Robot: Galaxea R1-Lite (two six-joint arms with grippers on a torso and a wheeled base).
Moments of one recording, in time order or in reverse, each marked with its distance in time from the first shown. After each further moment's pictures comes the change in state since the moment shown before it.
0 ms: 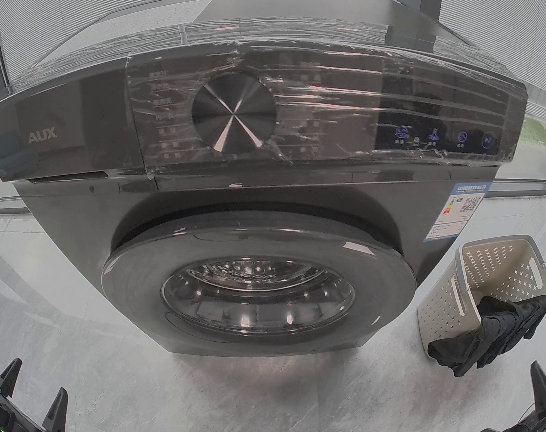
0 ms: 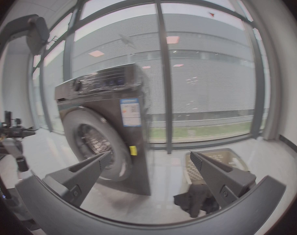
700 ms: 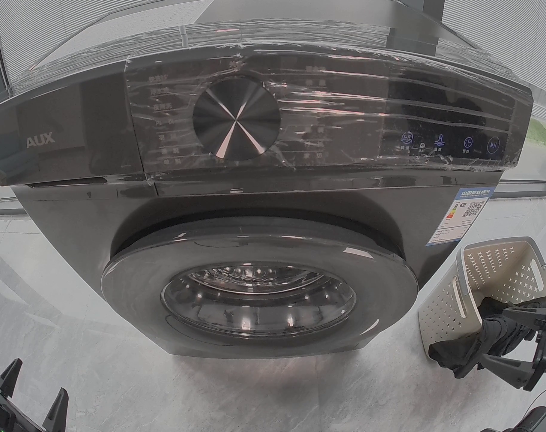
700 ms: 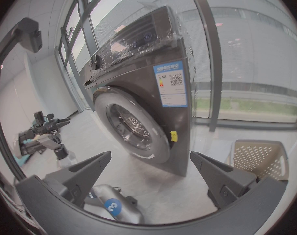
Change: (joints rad) left arm 0.001 0.000 0.000 0.000 -0.001 0.000; right arm 0.166 0.680 -0.063 -0.254 0.276 -0.057
